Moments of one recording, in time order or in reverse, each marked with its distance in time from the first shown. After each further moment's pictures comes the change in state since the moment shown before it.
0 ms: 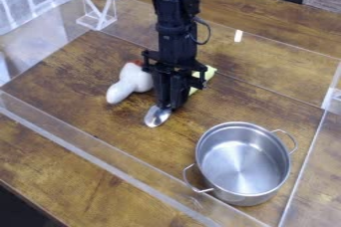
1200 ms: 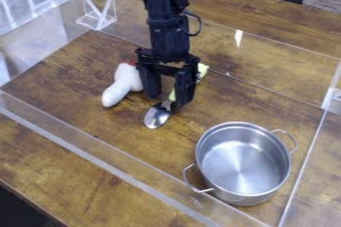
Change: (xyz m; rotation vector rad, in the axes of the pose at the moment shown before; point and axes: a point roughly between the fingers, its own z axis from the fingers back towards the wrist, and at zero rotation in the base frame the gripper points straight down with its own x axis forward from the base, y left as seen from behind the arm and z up) arm -0.006 -0.001 0.008 -0.080 0.040 0.003
